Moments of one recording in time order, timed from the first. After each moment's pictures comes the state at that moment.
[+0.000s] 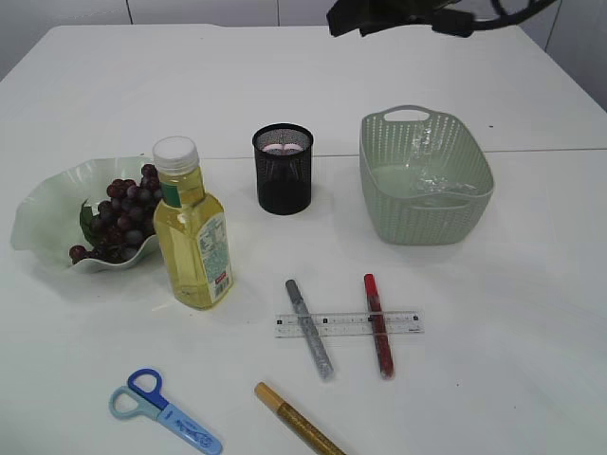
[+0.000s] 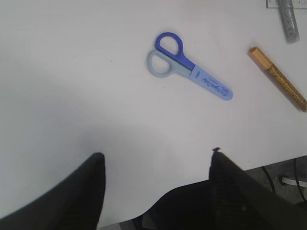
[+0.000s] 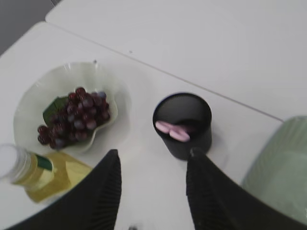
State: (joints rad) left arm -0.11 1.01 -0.63 -0.37 0.96 0.01; right arm 0.25 1.87 -1.81 0.57 0.85 -0.51
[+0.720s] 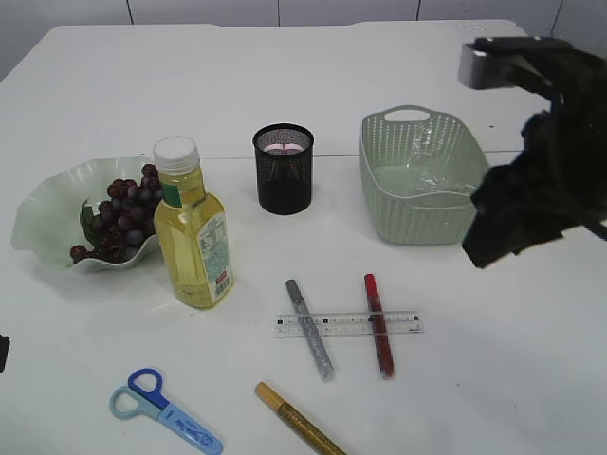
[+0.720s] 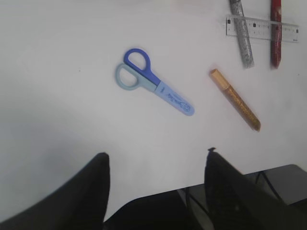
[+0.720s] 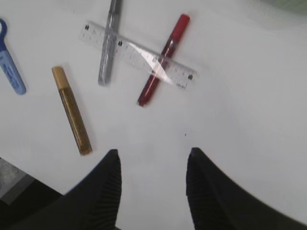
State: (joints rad) left arm -0.11 0.96 -0.63 -0.48 0.94 -0.04; right arm 0.32 1.40 -1.12 0.24 1.07 -0.24
